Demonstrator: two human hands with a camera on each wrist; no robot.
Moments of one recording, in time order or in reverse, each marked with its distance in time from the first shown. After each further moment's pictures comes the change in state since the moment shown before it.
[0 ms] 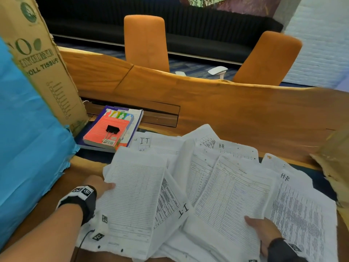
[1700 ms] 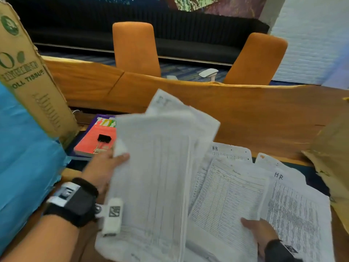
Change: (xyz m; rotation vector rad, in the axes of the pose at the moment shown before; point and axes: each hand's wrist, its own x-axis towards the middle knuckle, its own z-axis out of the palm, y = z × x) left_hand -0.100 0.096 -0.025 -0.788 -0.194 0.469; right_hand 0.000 -0.001 -0.002 -0.032 0.000 -0.020
